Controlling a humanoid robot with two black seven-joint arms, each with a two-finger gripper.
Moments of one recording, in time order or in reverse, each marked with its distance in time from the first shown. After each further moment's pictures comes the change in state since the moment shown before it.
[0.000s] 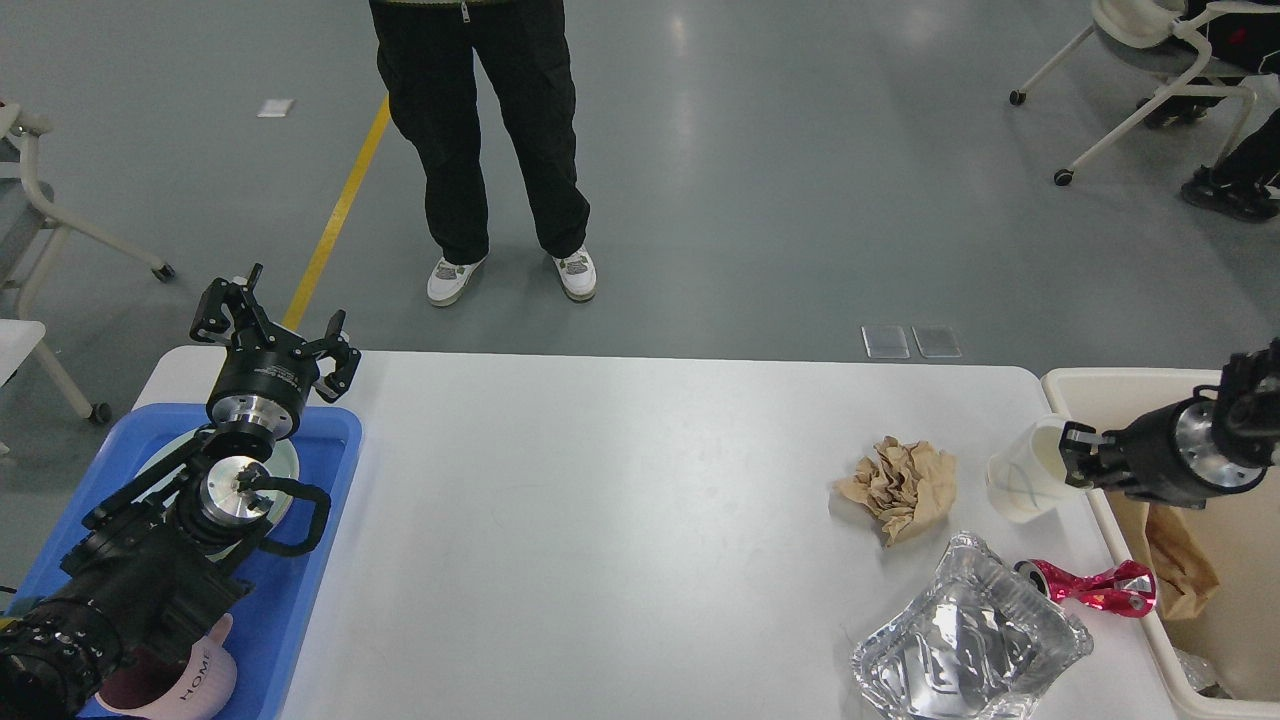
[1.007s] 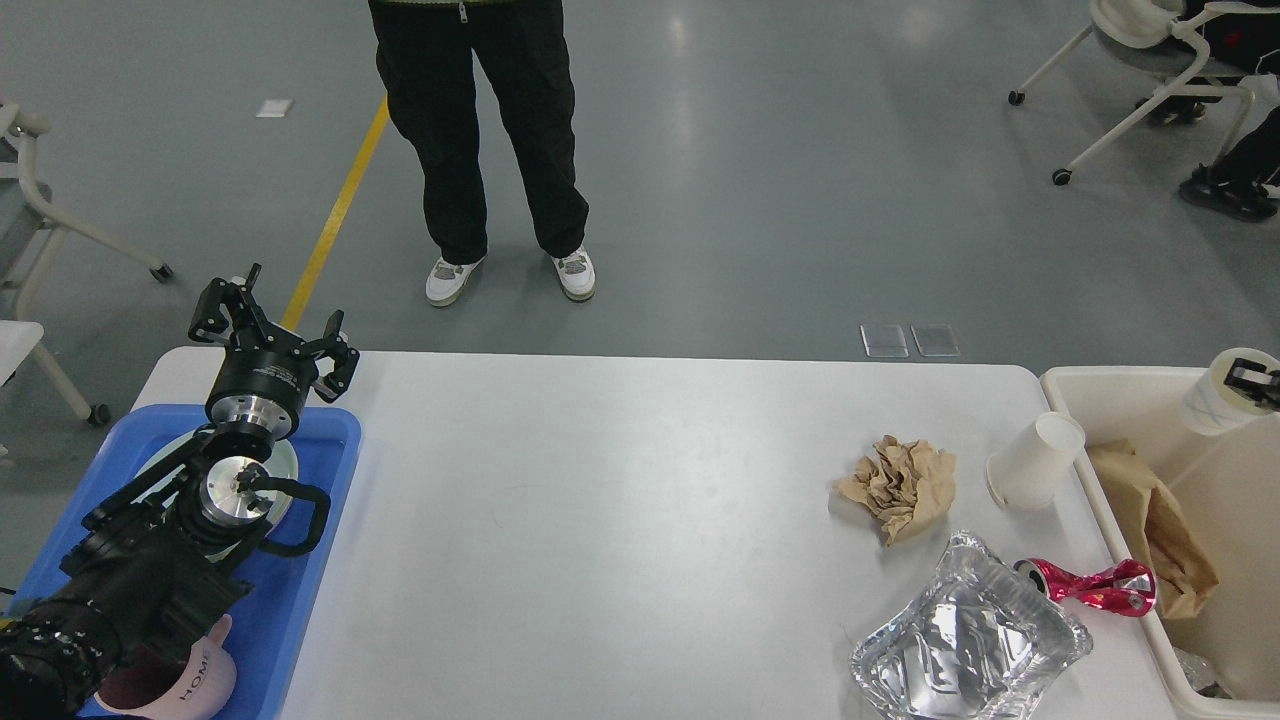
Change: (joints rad) left arm 0.000 0.001 0.001 0.000 0.000 0.000 0.000; right arm -0.758 0.085 0.138 -0.955 0.093 -0.200 -0.014
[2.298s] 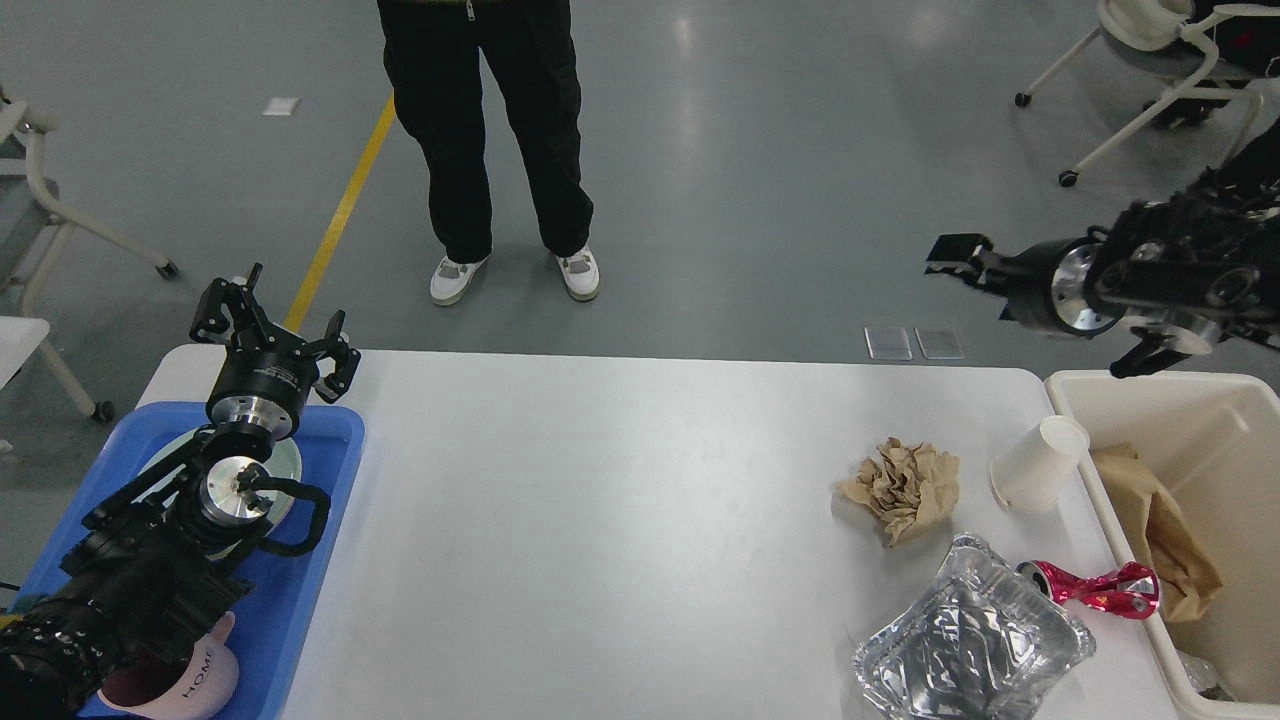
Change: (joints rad) left arm 0.000 0.000 0.000 0.000 0.000 0.000 0.000; right arm 0.596 0.133 0.145 0.771 0.044 -0.147 -0.035
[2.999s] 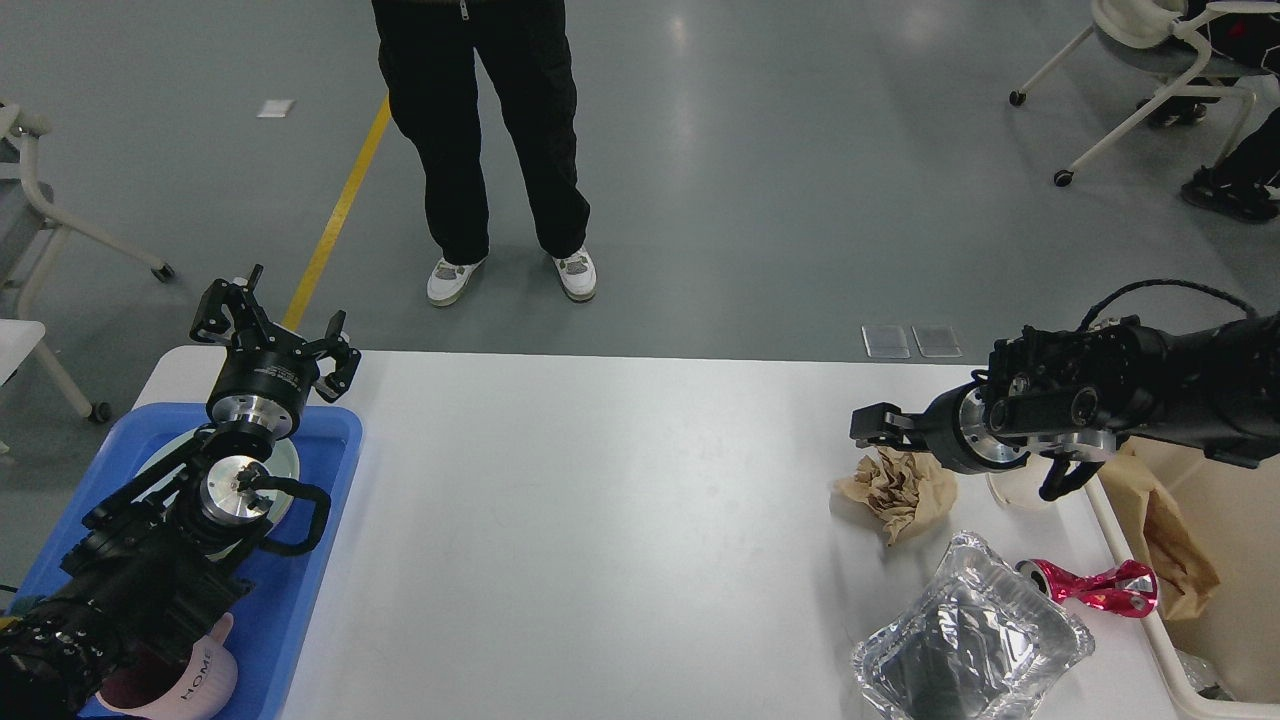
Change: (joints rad) left arm 0.000 0.000 0.000 0.000 0.000 0.000 0.000; right arm -0.179 0.228 -0.186 -0.029 -0.002 0.013 0.004
